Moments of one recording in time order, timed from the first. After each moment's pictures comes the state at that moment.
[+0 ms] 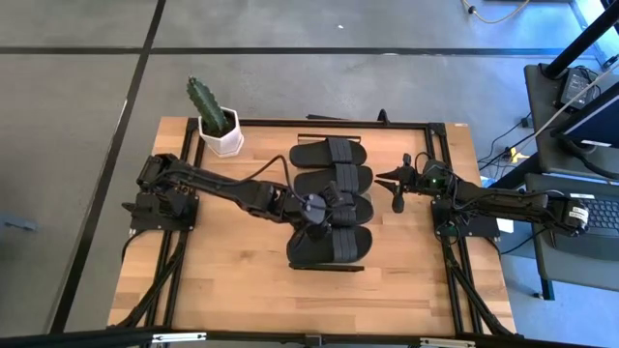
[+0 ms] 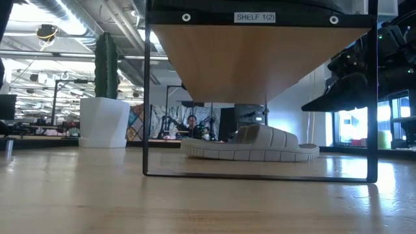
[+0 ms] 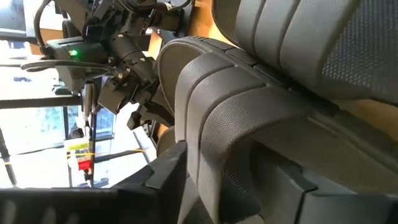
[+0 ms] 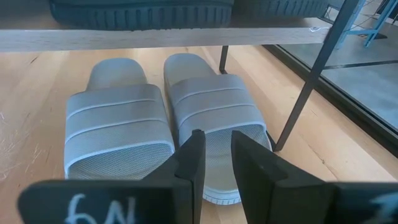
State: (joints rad) left arm -0.19 1.79 1.56 -0.46 -0.44 1.08; right arm -0.47 0.71 0.01 0.41 -0.17 -0.14
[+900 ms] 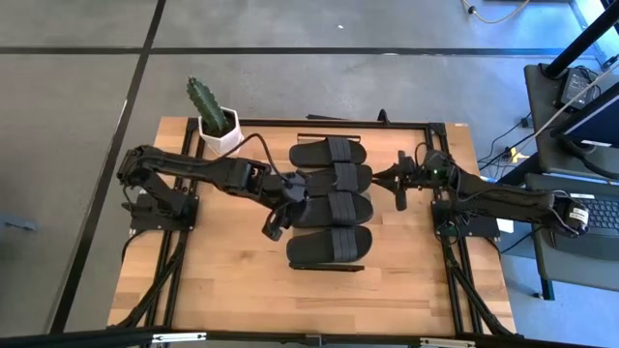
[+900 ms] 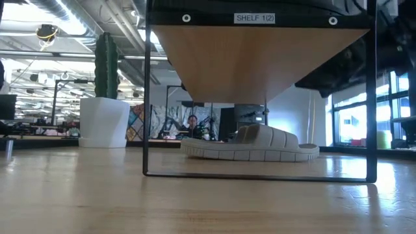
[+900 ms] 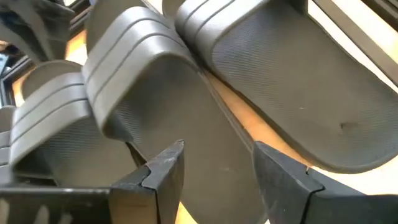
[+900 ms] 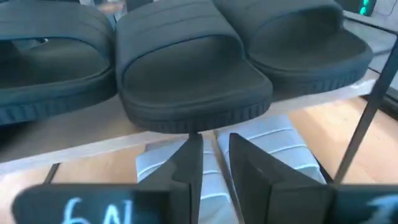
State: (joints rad) left arm -0.12 1.61 1.56 -0.84 -0.03 0.45; right arm -0.47 0.69 0.21 0.21 -0.34 0.07
